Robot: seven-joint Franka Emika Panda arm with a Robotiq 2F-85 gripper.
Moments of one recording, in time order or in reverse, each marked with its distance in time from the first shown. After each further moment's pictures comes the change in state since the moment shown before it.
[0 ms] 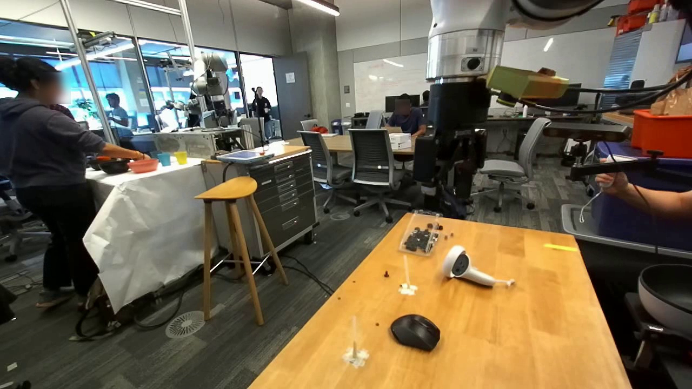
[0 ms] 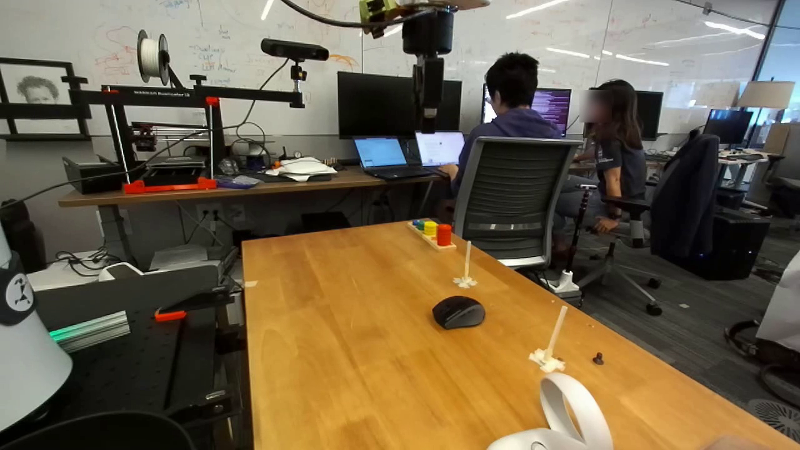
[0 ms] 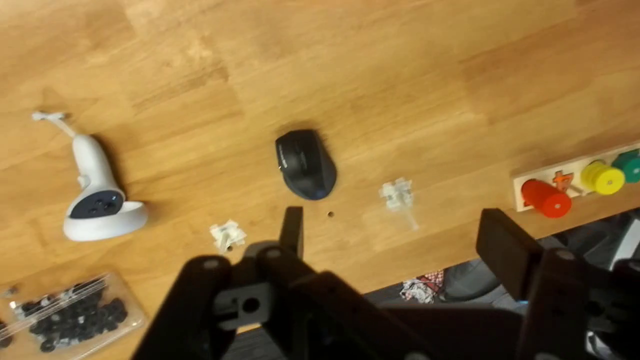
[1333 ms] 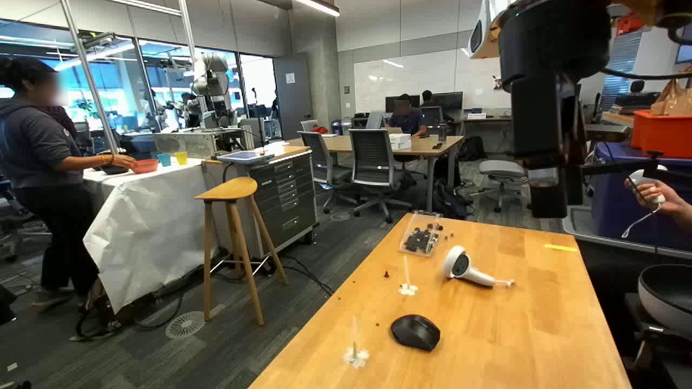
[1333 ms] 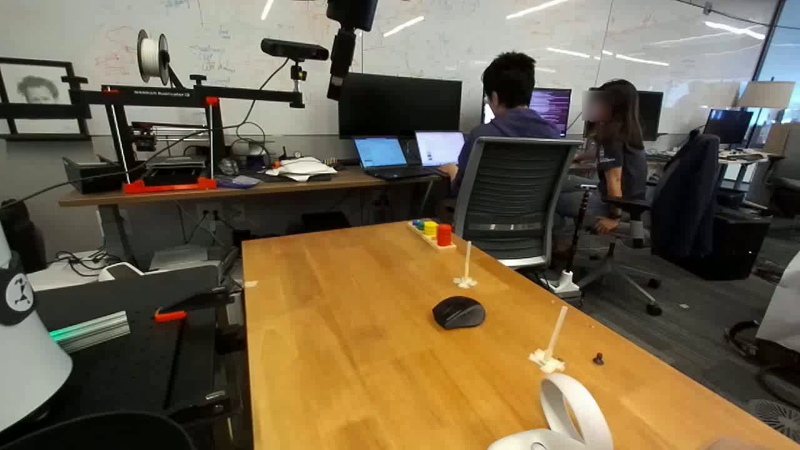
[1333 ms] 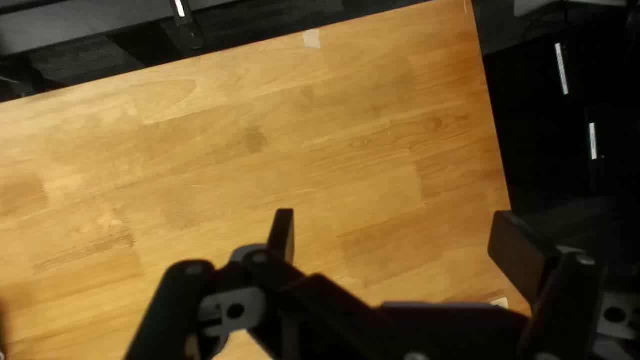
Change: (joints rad) arm 0.077 -0.173 0.087 -0.054 0.312 -0.275 -0.051
